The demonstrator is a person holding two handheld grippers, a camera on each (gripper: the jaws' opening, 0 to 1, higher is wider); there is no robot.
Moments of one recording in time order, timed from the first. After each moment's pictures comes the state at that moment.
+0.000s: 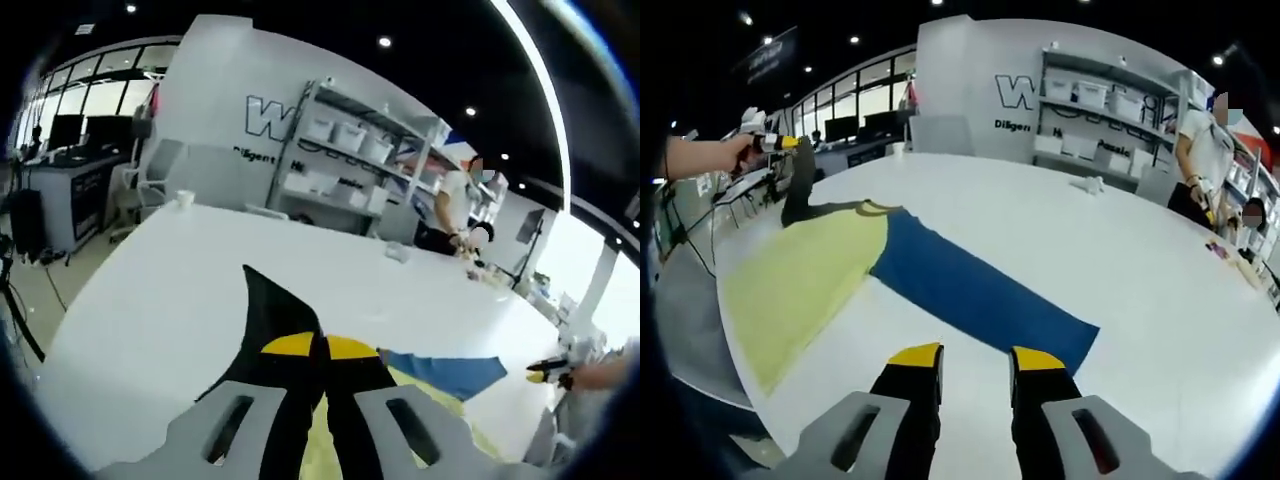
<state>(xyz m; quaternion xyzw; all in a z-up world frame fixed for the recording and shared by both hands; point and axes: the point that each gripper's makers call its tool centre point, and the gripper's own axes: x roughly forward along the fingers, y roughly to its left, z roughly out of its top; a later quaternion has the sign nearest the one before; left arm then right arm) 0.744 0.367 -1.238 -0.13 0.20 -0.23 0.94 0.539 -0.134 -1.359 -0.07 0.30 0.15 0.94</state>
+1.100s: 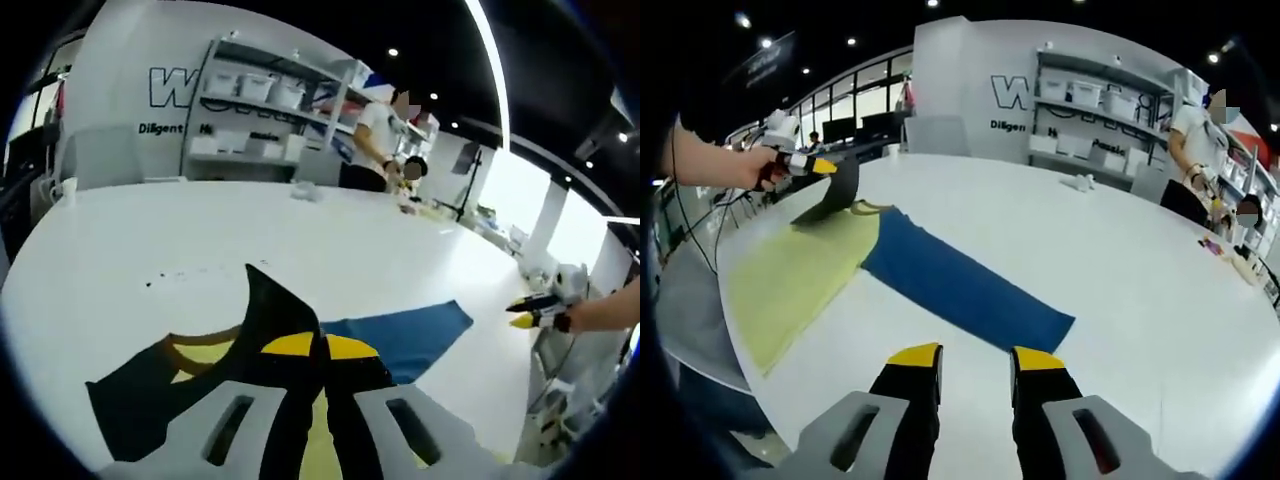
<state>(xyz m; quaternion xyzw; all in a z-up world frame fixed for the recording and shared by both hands) 0.715 0.168 -1.317 -0.04 0.26 -0.37 0.89 0.529 -0.163 -1.354 -0.07 0.30 0.15 0.94</state>
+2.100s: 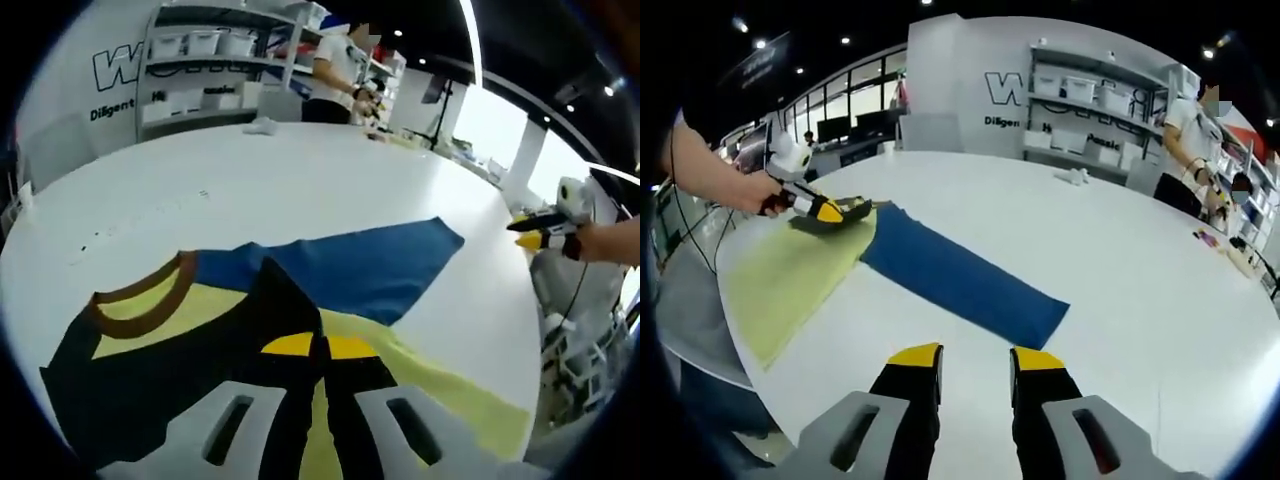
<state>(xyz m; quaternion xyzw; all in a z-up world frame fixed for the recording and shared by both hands) 0.679 0.119 -1.405 0.05 0.34 -0.43 0.83 0.516 -0.170 -1.358 -0.06 0.30 0.14 0.94</state>
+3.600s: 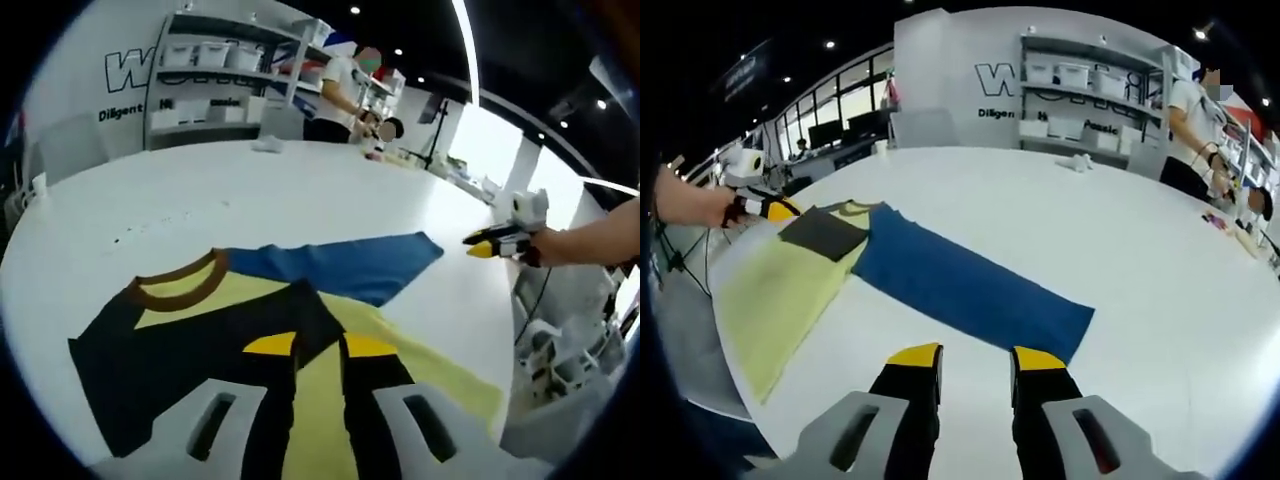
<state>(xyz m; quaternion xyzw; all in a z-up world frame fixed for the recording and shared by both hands) 0.651 0.186 -1.355 0.01 0.31 -0.44 0.84 0.553 -0.148 -1.378 -0.03 0.32 0.13 0.94</state>
